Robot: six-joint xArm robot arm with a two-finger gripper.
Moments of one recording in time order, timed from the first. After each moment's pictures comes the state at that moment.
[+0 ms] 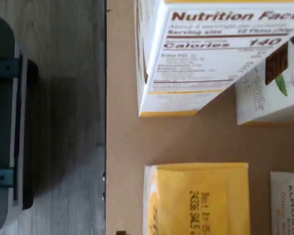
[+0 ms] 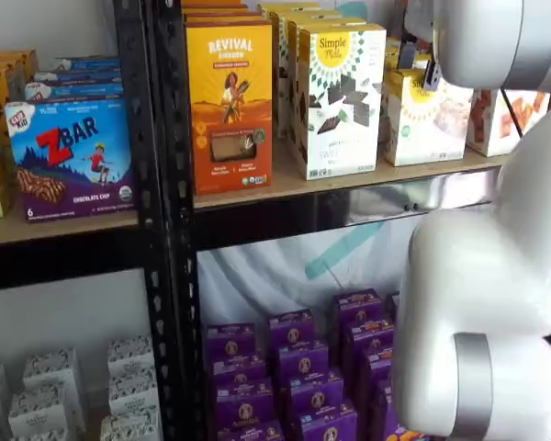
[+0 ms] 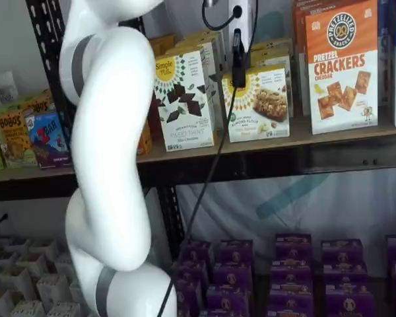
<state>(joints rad) -0.40 -0.03 -1.75 0.18 1.75 -1.93</state>
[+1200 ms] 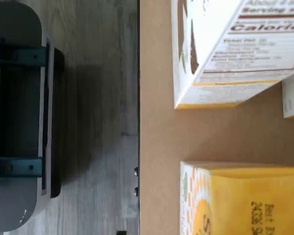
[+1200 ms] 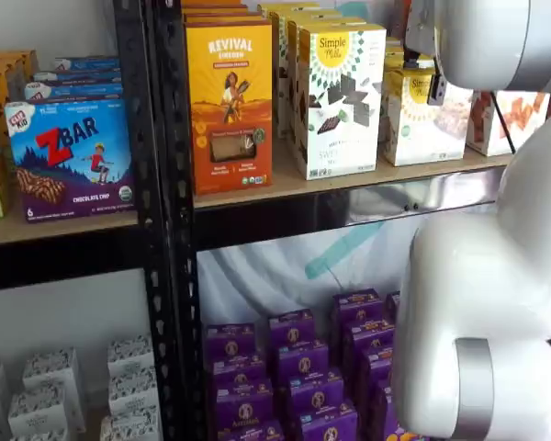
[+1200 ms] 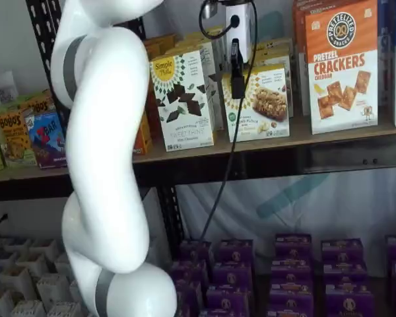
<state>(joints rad) -0.38 -0.07 -1.66 0.11 1.76 -1.92</state>
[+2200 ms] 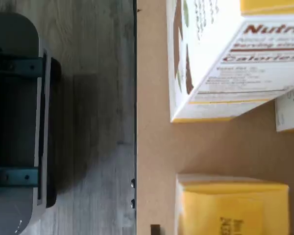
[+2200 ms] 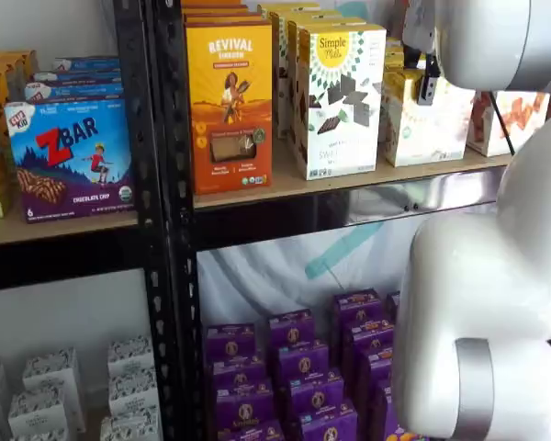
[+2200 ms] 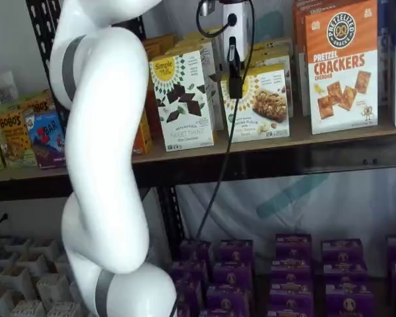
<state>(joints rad) -0.38 -0.08 -1.67 0.14 1.77 -1.91</state>
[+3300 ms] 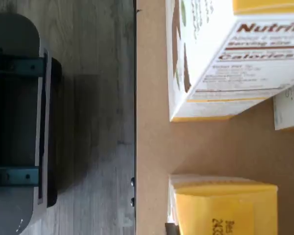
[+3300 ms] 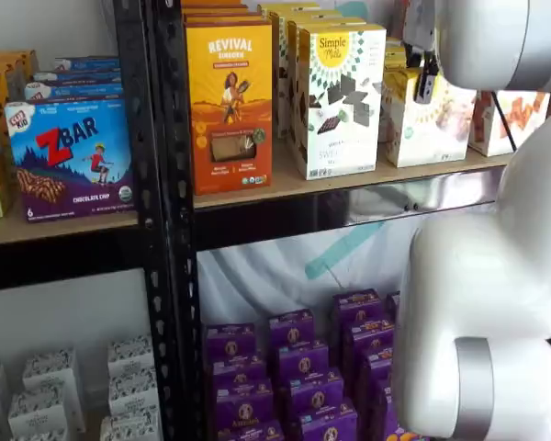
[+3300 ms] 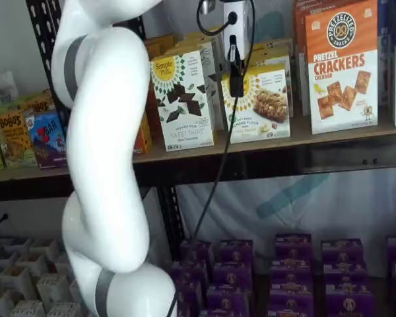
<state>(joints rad) -0.38 -0.07 -1.69 0.14 1.78 -1.92</state>
